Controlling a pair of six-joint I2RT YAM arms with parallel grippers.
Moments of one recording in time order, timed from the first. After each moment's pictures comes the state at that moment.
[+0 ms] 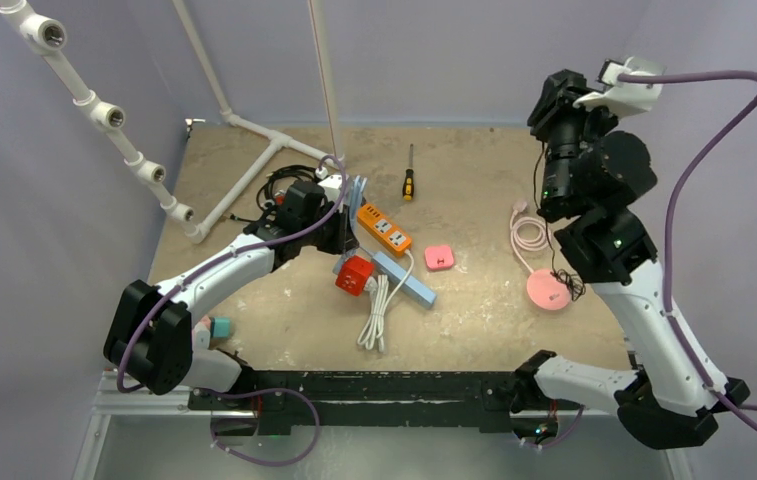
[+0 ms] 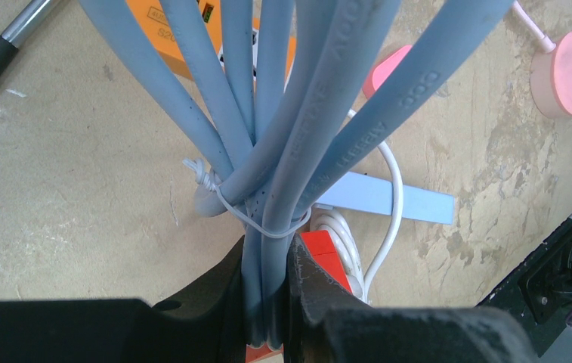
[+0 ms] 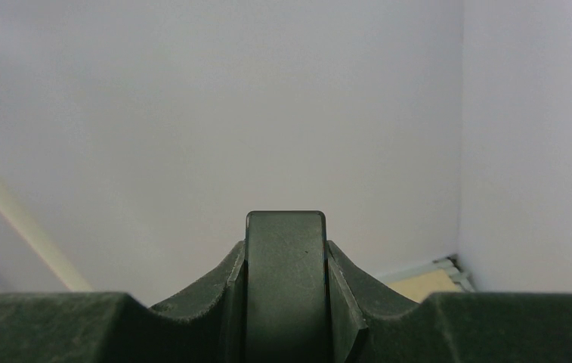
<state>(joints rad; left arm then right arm) -0.52 1.39 0.93 -0.23 0.23 -0.32 0.64 1.12 1.65 -0.13 0.84 -0.06</state>
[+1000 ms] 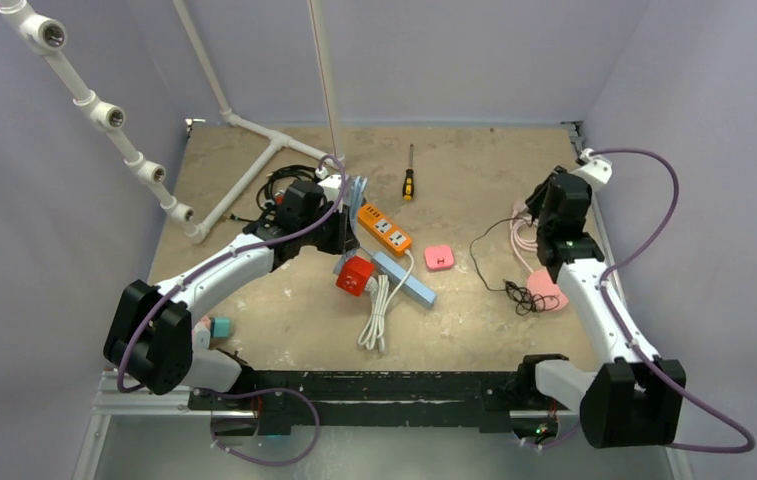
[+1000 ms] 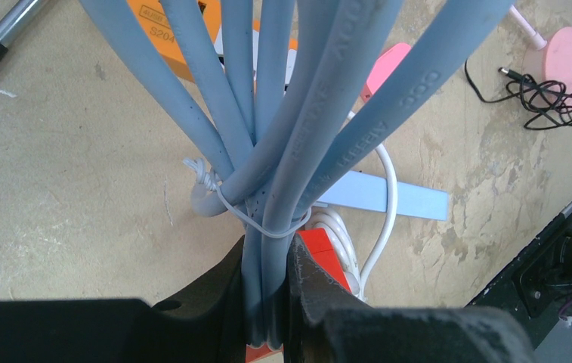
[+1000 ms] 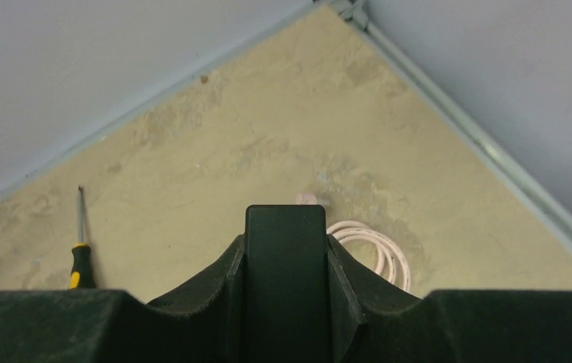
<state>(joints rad) -0.52 1.39 0.93 -0.23 0.25 -0.33 0.05 1.09 0.83 -0.05 0.45 0.42</state>
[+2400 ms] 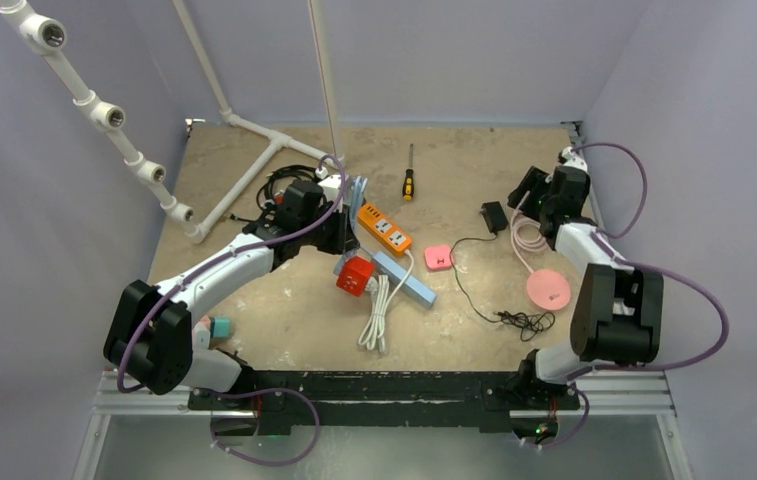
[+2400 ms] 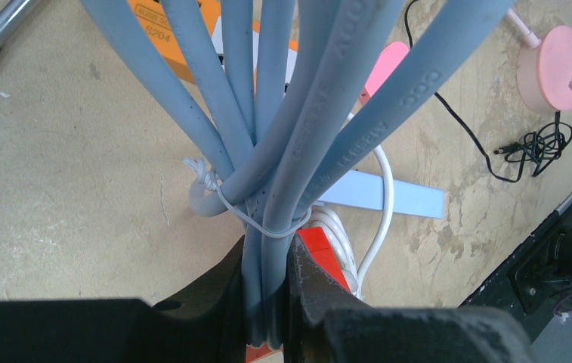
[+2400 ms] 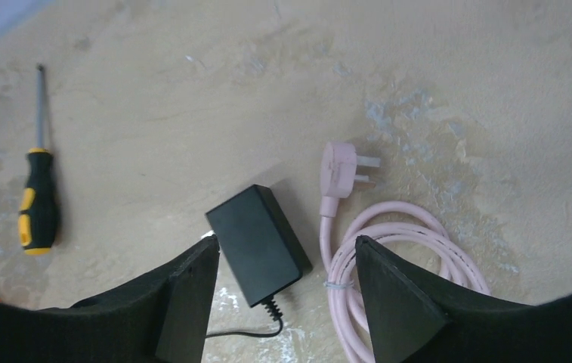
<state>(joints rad) -0.52 1.39 0.93 -0.23 0.27 -0.33 -0.13 1.55 0.88 0.07 -0.04 0.38</state>
